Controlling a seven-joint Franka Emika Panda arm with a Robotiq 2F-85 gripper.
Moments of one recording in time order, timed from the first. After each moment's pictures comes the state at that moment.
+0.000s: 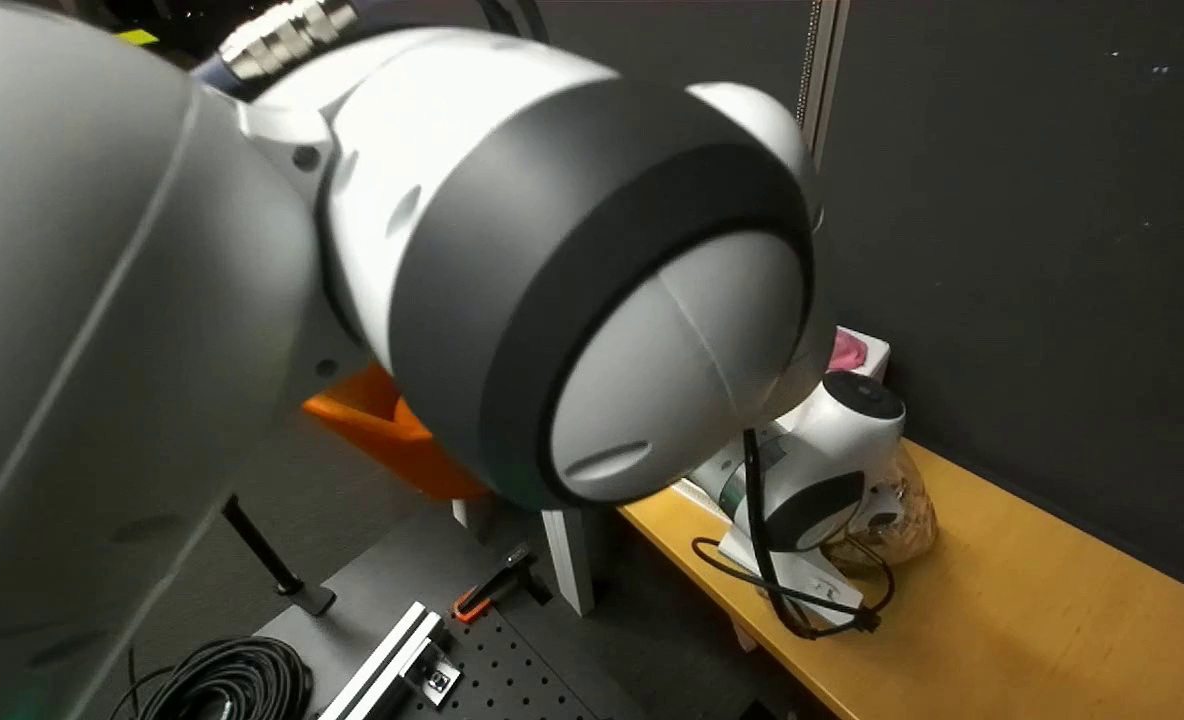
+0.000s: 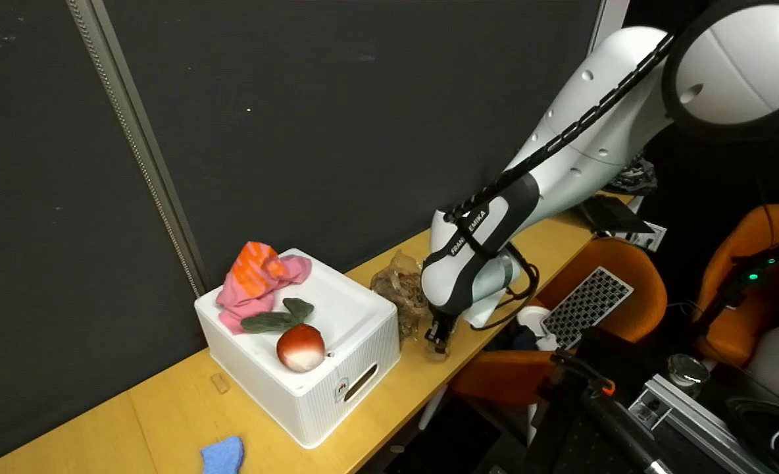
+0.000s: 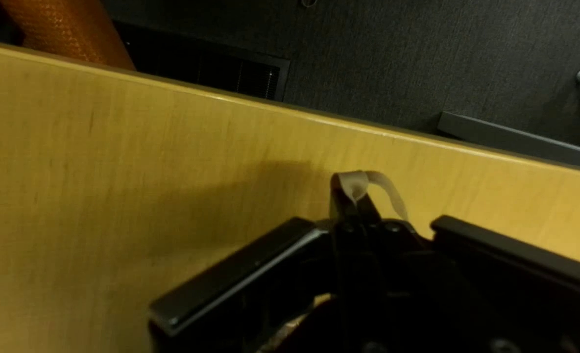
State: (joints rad) arm -0.17 0.87 0.04 -1.89 0.06 2.71 -0.37
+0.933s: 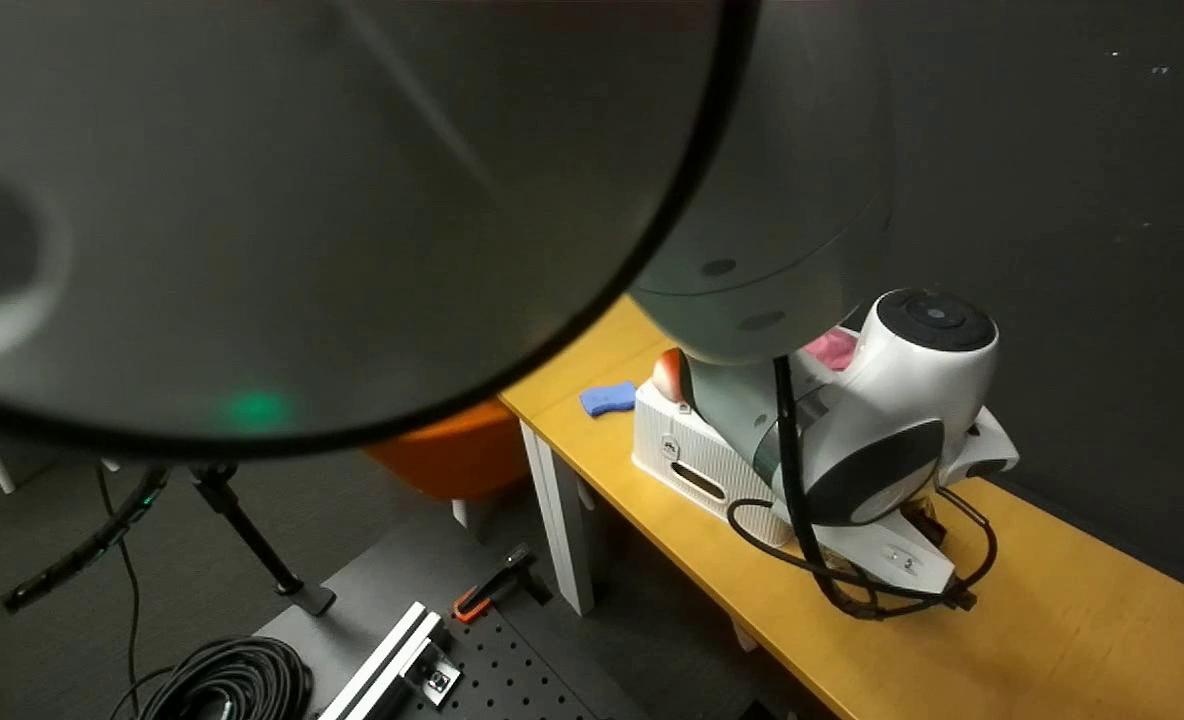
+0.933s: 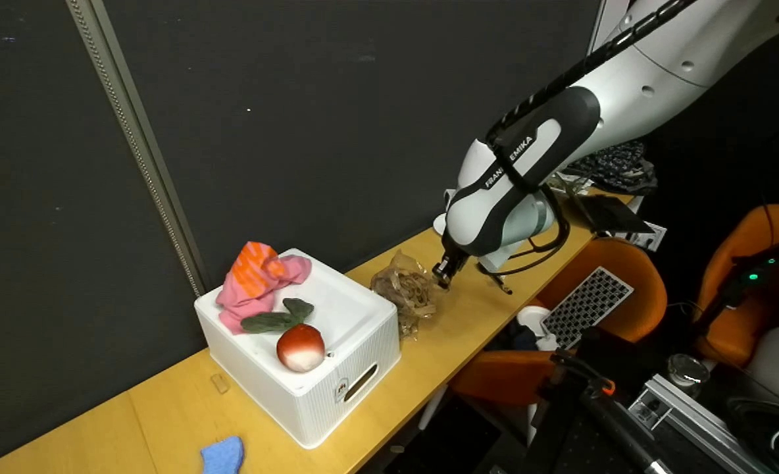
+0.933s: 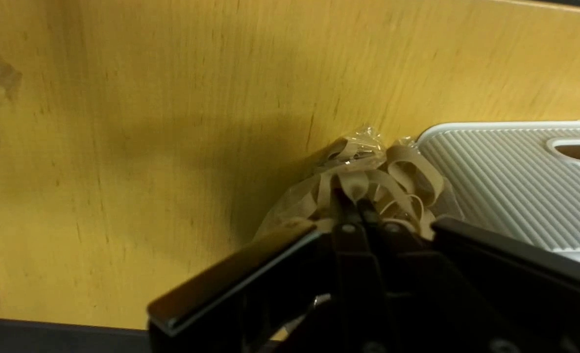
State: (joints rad) arm -0.25 0.61 0.04 -2.04 0.06 2.87 -0.35
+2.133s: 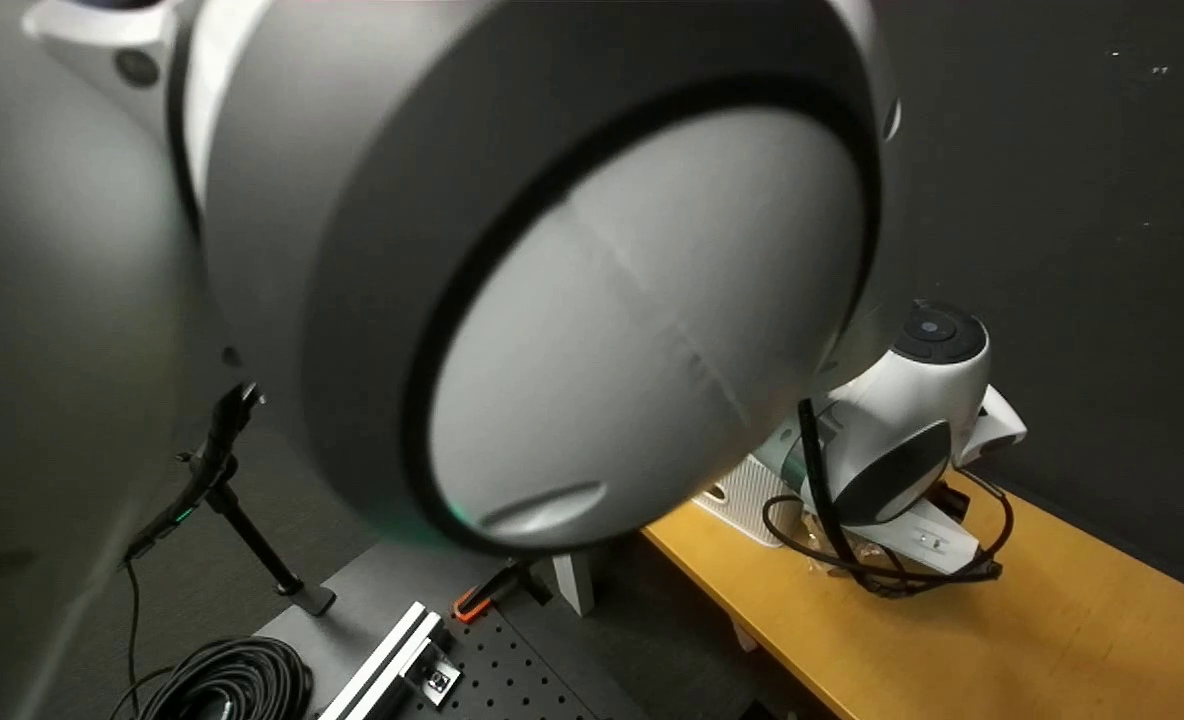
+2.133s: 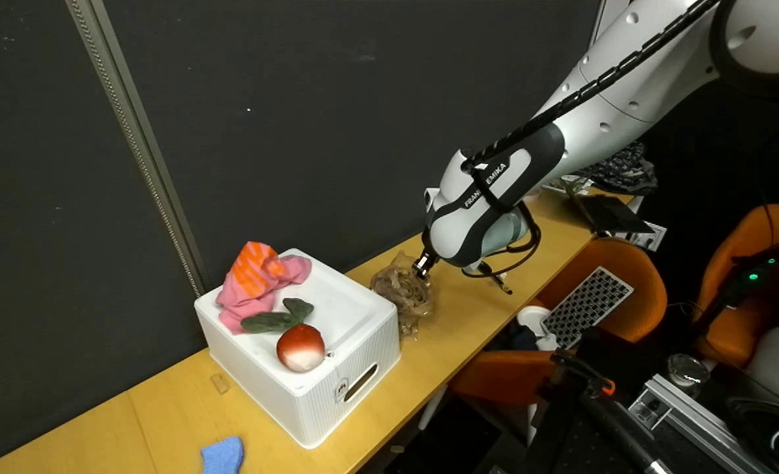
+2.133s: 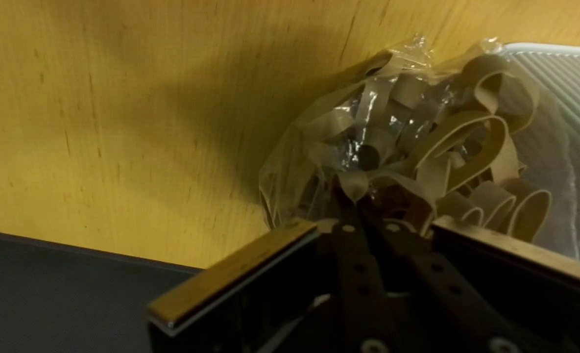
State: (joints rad) arm -0.25 0.77 0.06 -1.86 -0.02 2.98 -0.36
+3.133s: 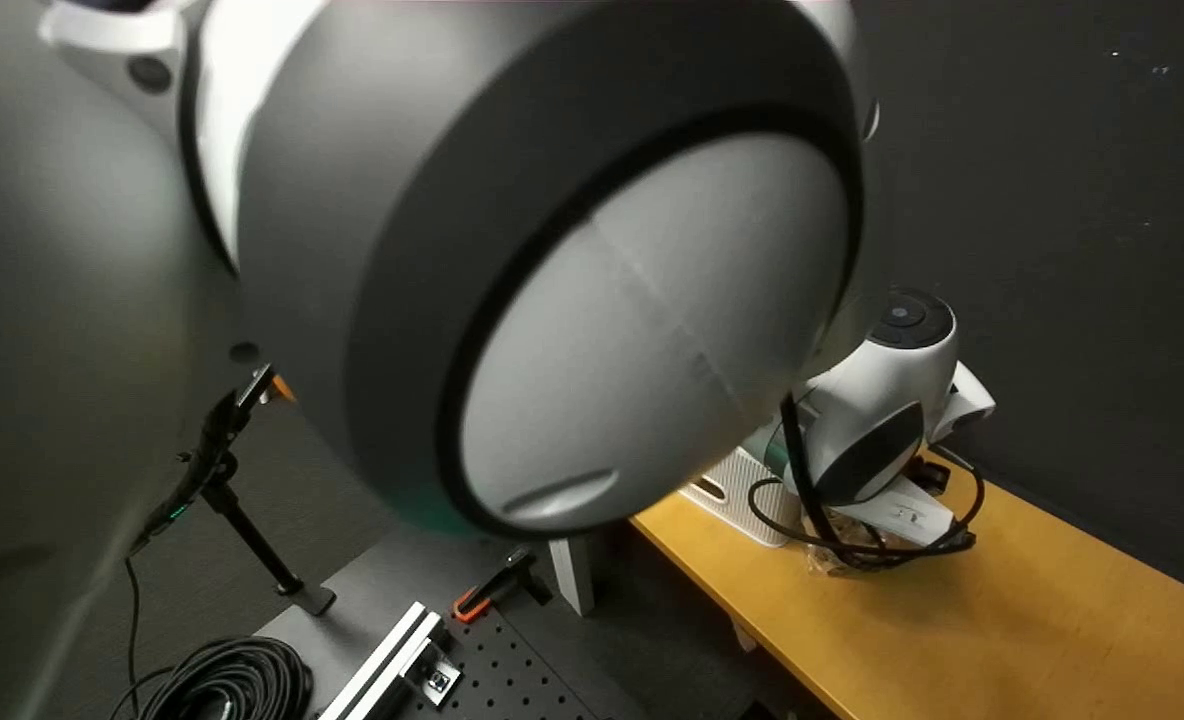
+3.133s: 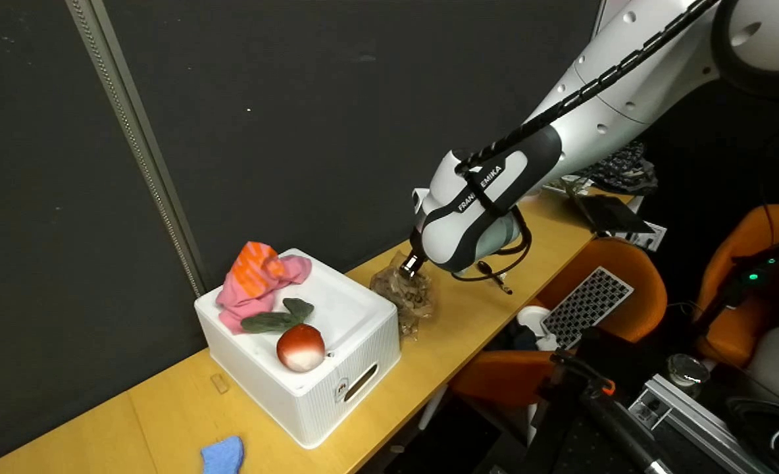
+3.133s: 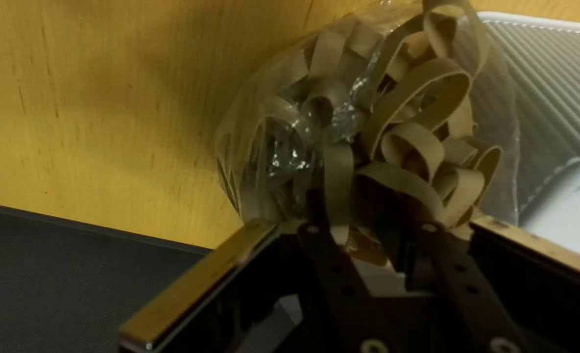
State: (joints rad) arm -0.25 0.77 0.10 -1.85 -0.05 3.01 -0.36
